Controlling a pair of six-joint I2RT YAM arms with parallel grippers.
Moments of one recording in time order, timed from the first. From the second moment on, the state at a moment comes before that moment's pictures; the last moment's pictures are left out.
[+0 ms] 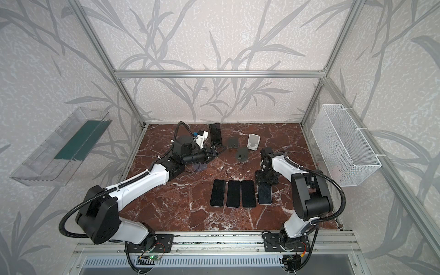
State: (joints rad) left arm -0.58 1.47 1.02 0.12 0.48 -0.99; right arm 0.20 1.66 0.99 -0.83 -0.09 0.20
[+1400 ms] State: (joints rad) left arm -0.51 1.41 1.02 0.11 0.46 -0.96; right arm 0.22 1.71 0.99 -0.85 -0.06 0.21
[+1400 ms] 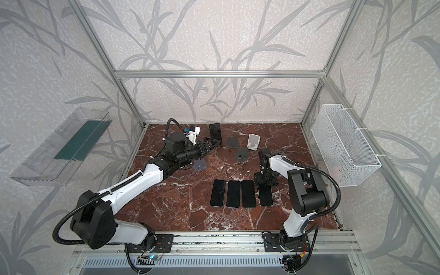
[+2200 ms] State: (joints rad) left arm -0.48 1.34 1.03 0.06 0.42 -0.92; right arm 0.26 1.44 1.08 -0.88 -0.07 0.32
